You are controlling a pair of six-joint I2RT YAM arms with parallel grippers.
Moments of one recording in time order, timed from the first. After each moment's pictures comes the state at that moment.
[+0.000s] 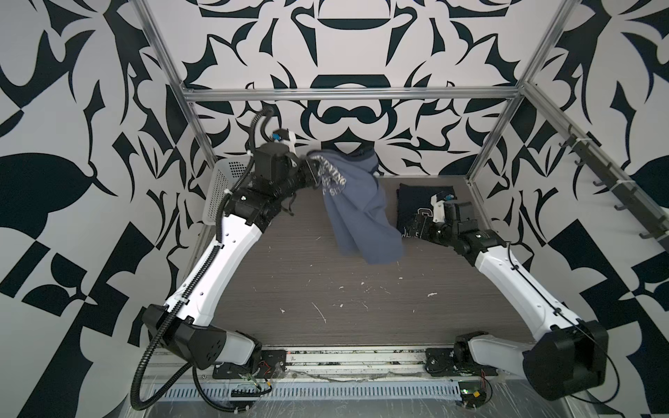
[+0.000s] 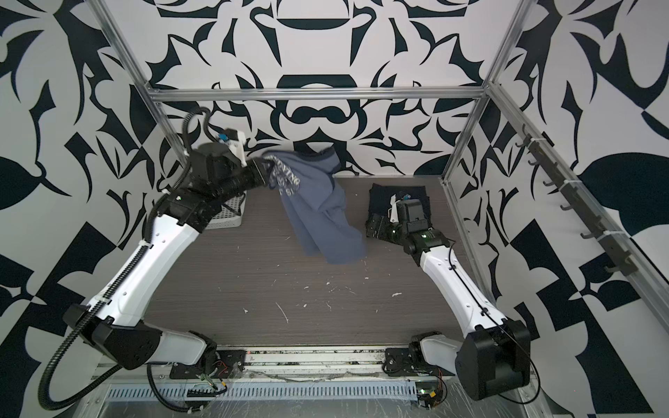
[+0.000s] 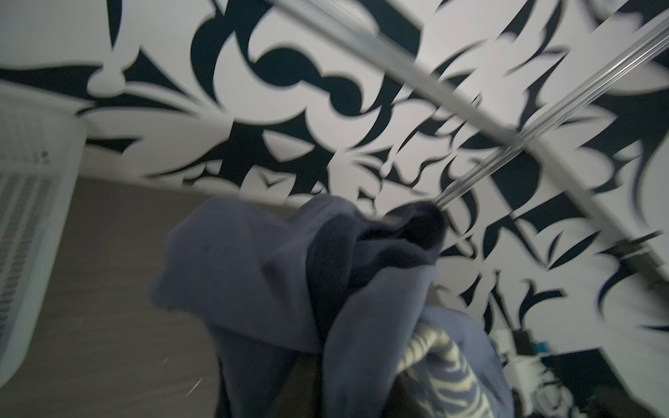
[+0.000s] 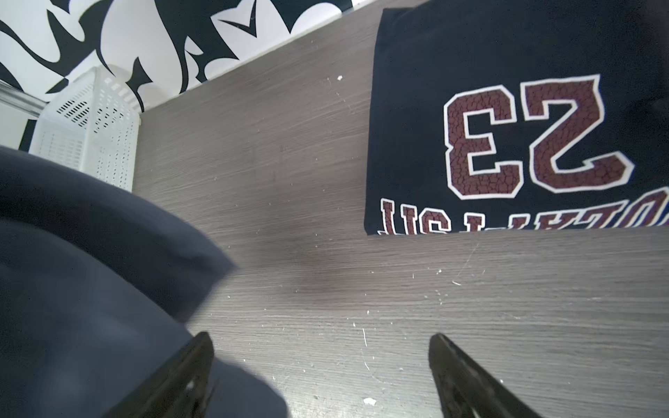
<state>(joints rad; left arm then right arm) -0.46 1.40 1.49 -0.48 0.06 -0.63 0.21 1.21 0.97 -0.51 -0.20 0.47</state>
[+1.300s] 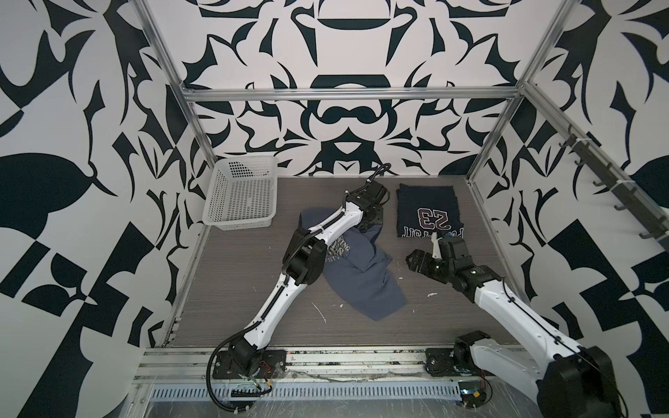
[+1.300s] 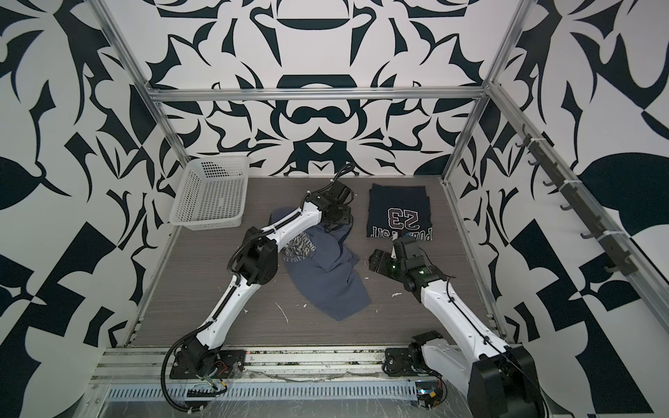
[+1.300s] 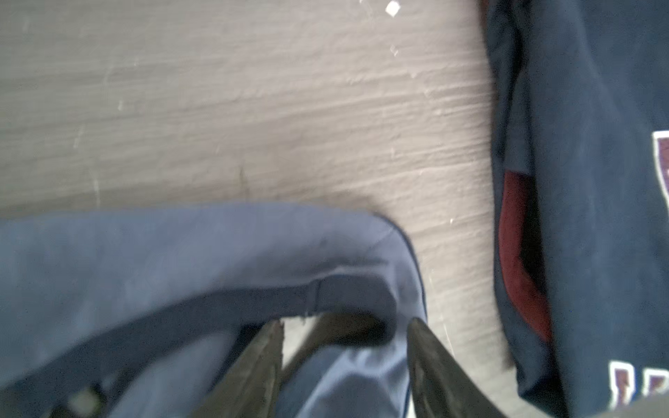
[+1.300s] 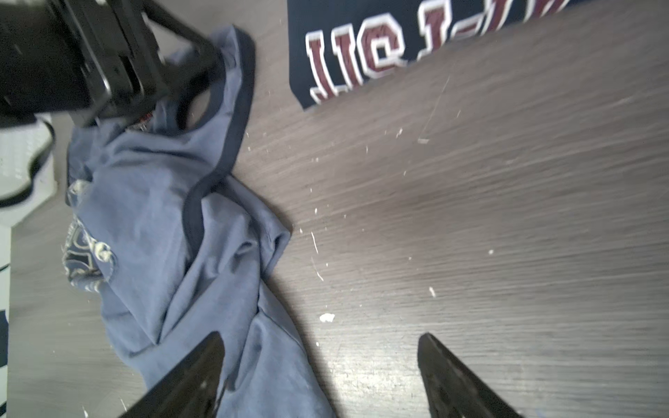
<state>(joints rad) -0.73 2.60 2.40 -0.76 -0.07 -0.52 0.27 1.03 0.57 -0.42 -0.15 0.62</state>
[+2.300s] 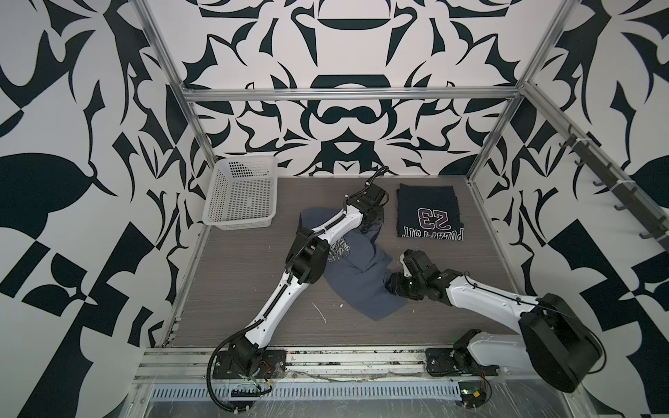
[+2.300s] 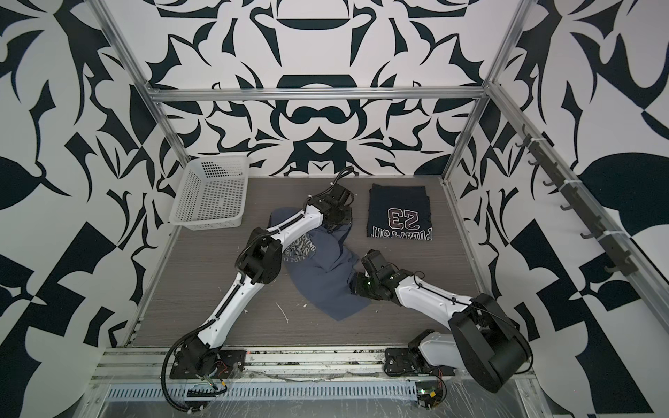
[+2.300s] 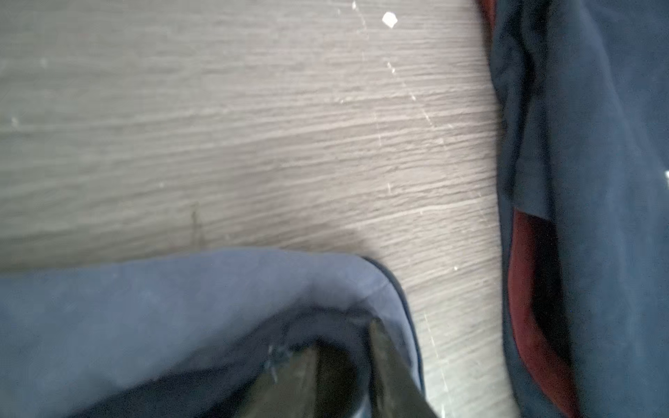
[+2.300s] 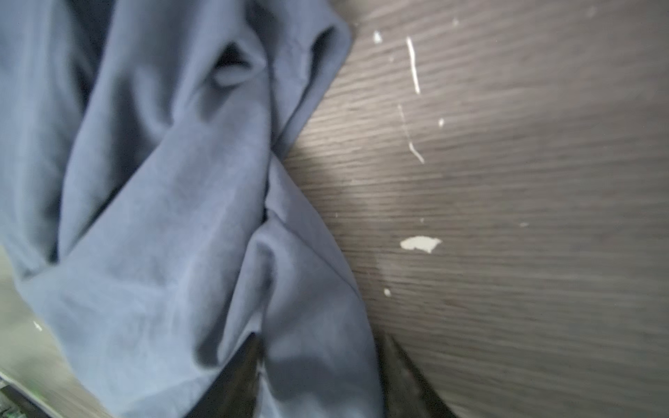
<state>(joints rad) -0.72 2.67 2.43 -0.66 -0.03 -0.56 0.57 1.27 0.49 -0.28 -0.17 0.76</state>
